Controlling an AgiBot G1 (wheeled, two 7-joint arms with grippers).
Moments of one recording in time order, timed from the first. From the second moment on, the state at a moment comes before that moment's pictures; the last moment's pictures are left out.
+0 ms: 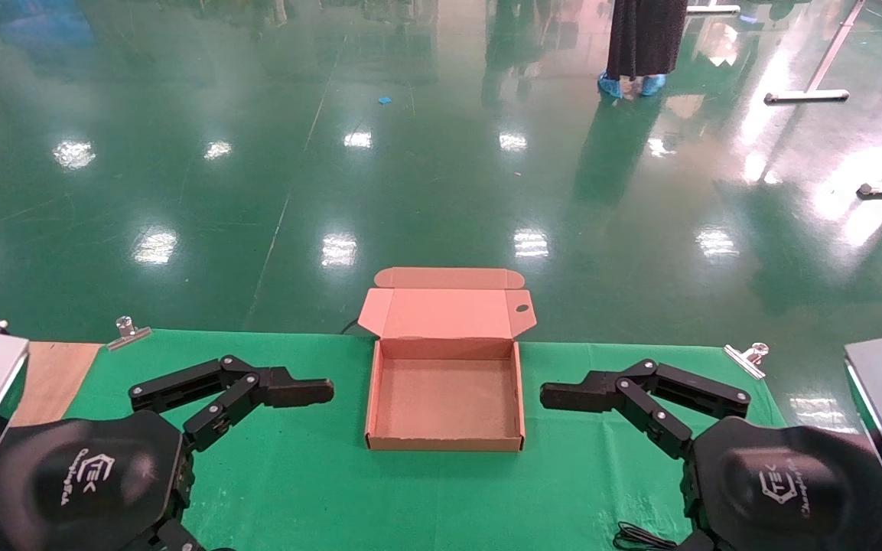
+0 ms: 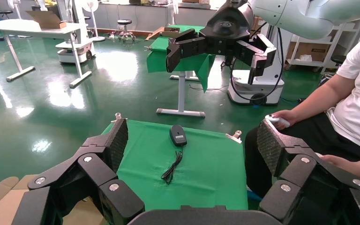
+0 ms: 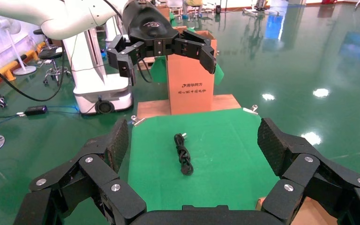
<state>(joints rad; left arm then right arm) -1.07 0.61 0.28 -1.29 0.73 1.50 -0.19 1.08 -0.61 -0.28 1.28 -0.73 -1.49 0.19</state>
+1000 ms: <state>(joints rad) -1.07 0.61 0.28 -1.28 0.73 1.50 -0.19 1.08 -0.61 -0.28 1.28 -0.73 -1.49 0.19</state>
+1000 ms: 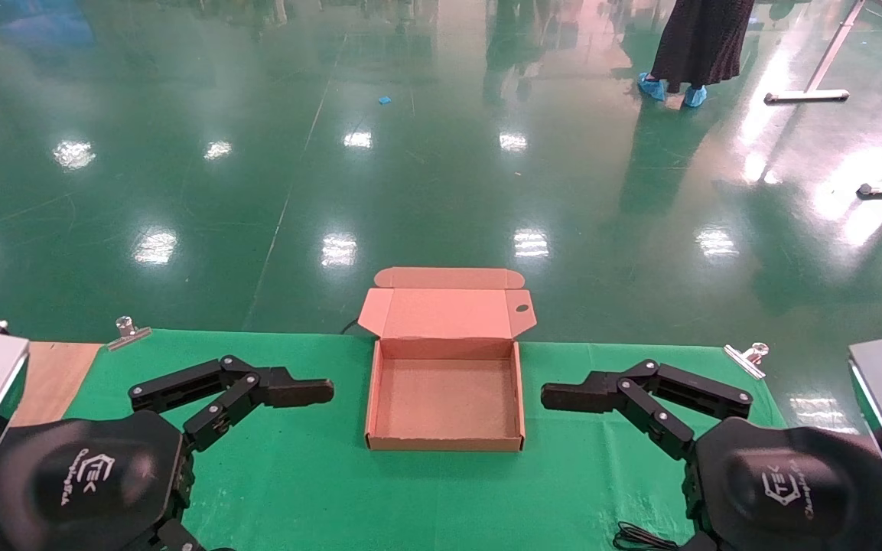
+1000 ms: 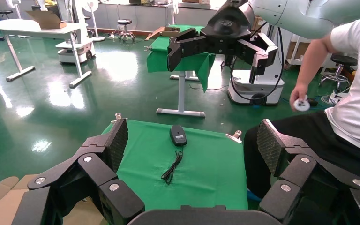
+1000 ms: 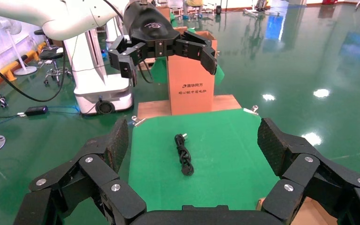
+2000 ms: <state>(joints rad) -1.07 0.61 0.28 -1.28 0.73 1.50 -0.19 1.07 -0.61 -0.28 1.28 -0.73 -1.50 0.19</state>
